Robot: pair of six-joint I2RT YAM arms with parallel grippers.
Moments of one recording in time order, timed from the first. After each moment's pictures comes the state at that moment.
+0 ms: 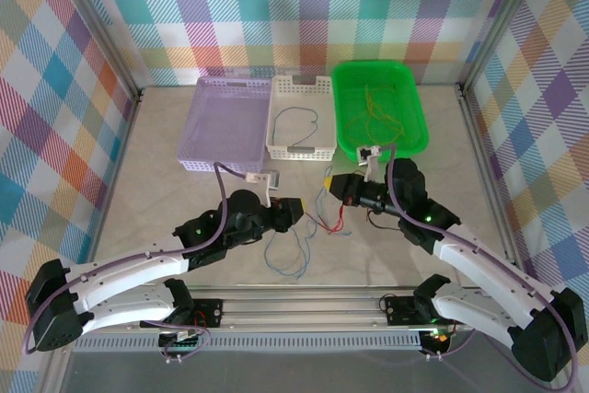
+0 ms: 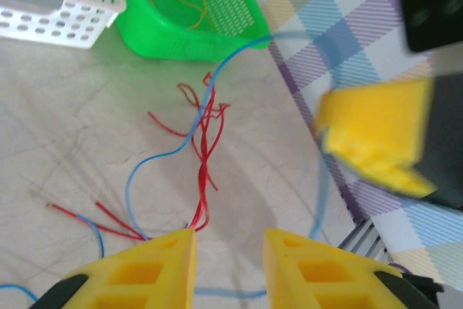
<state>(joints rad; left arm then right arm) -1.00 1.01 0.66 -0.03 -0.10 -0.82 0.62 0.93 0.70 -0.07 -0.41 0.83</state>
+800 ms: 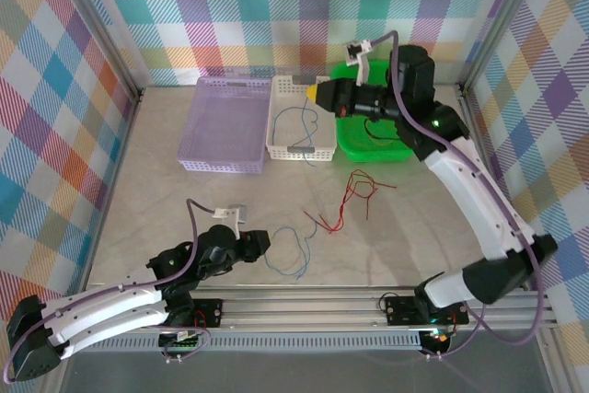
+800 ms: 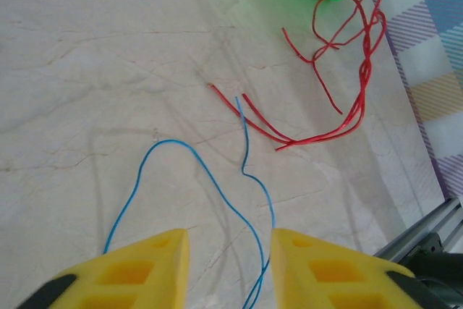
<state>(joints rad) -1.00 0.62 0.31 -0.25 -0.19 -0.92 0.49 1.46 1.72 -0.47 -0.68 0.57</state>
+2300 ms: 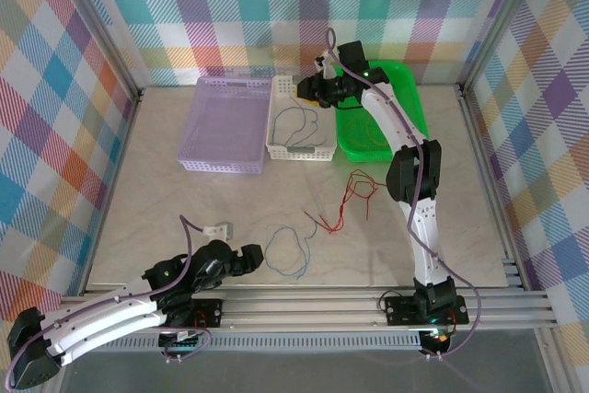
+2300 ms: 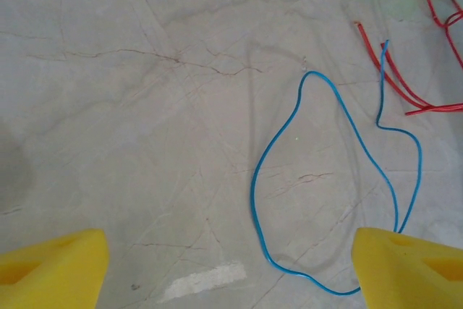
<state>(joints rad) -1.00 0.50 0.17 -0.43 -0.23 -1.05 0.35 2.42 2.45 -0.81 -0.74 0.46</state>
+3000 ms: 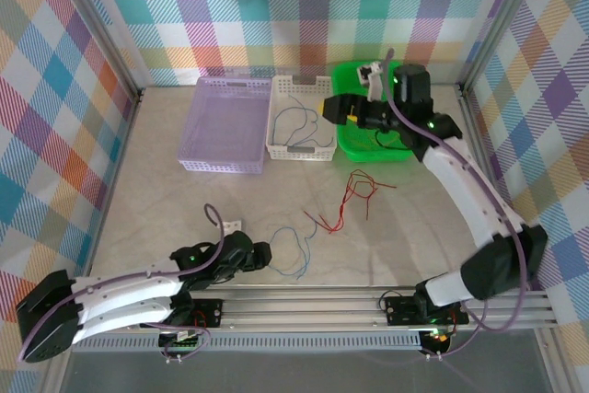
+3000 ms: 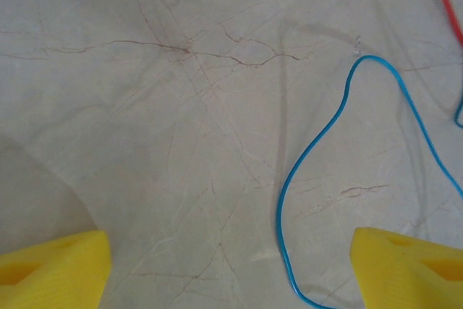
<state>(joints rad) -1.02 0.93 0.30 -0.34 -0.25 -1.03 0.35 1.38 1.39 -0.44 -0.64 0.47</state>
